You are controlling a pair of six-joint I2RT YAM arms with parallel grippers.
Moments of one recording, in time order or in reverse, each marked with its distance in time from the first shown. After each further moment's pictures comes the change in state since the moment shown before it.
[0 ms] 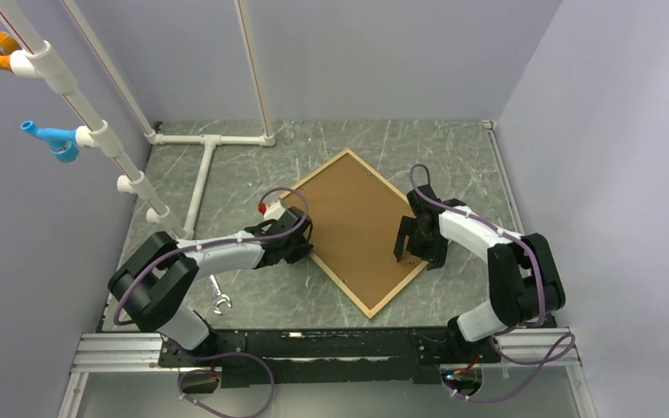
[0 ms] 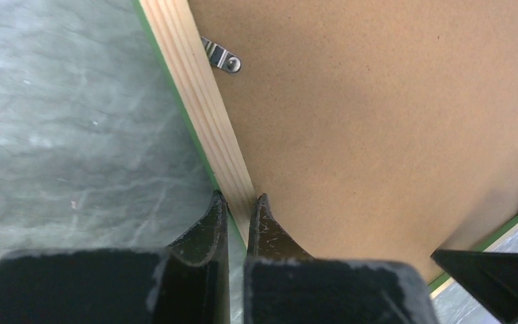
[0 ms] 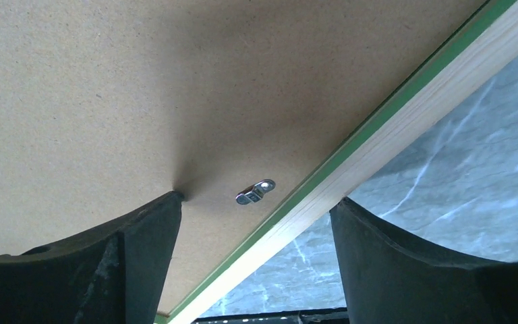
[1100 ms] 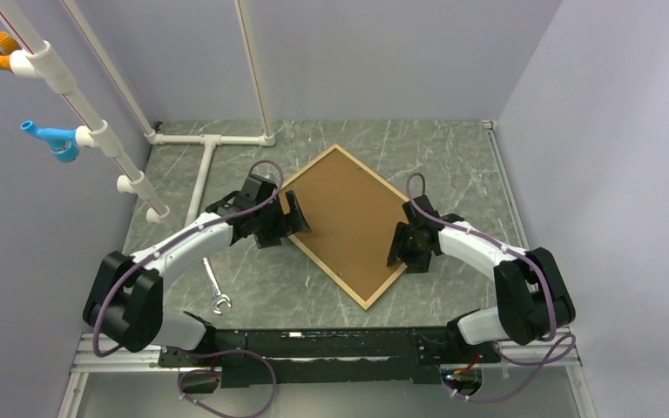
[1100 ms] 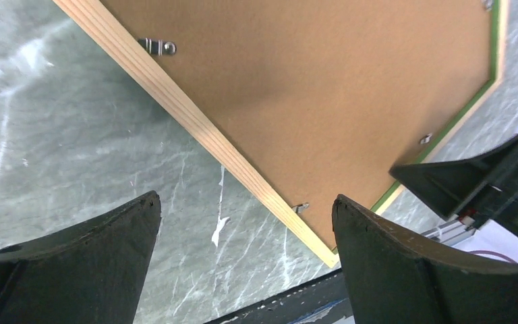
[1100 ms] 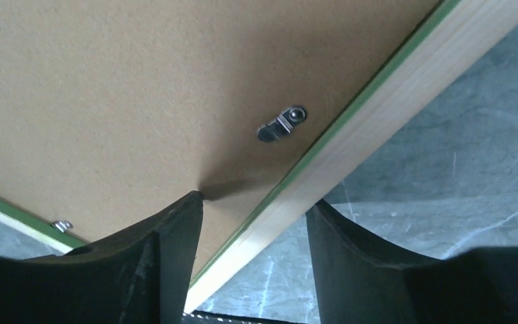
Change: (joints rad) left arm 0.237 -0.128 0.143 -0.250 0.361 0.404; right arm 0.051 -0.105 -0.127 0.143 -0.101 0.074
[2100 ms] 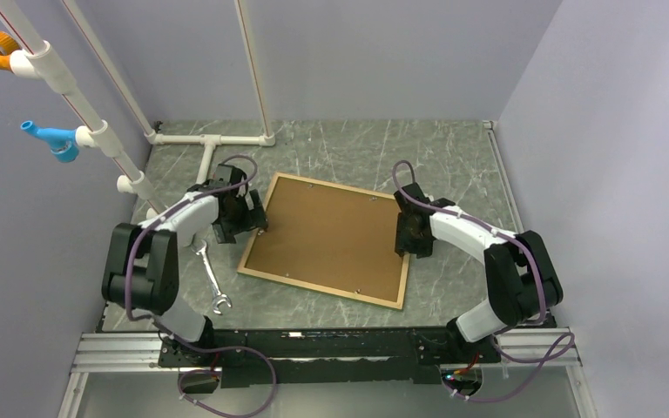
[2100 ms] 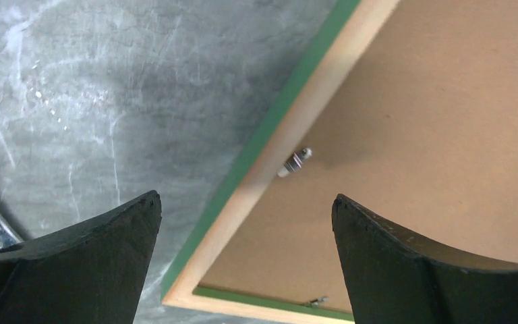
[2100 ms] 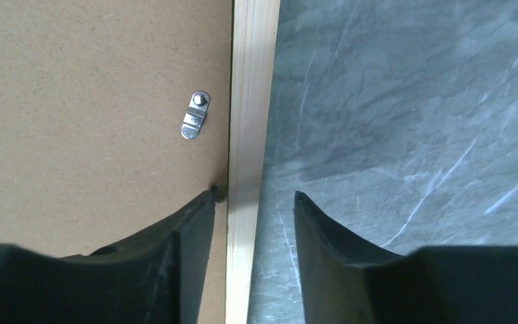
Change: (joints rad) left arm 0.325 0.132 0.073 -0.169 -0.130 0.266; right arm 0.027 0.135 0.165 -0.083 0.236 -0.154
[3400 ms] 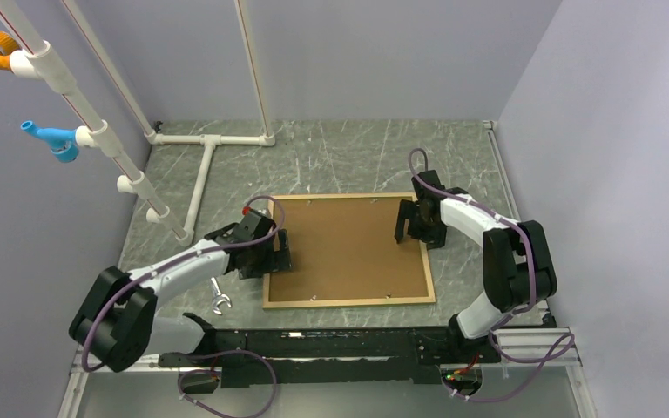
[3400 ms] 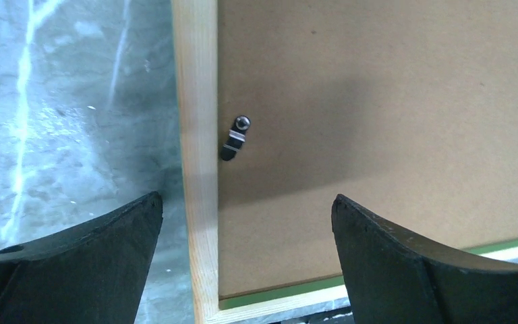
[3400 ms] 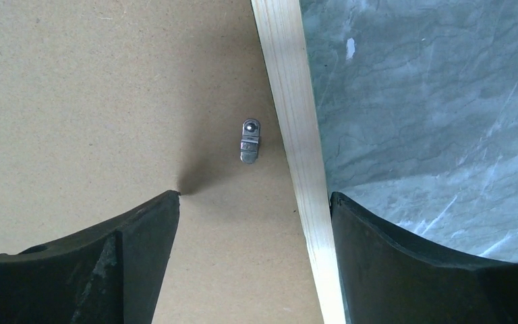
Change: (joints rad) left arm -0.367 -0.292 -0.357 0.157 -0.006 -0.160; right arm -0.155 0.088 0.086 0.023 -0.132 -0.093
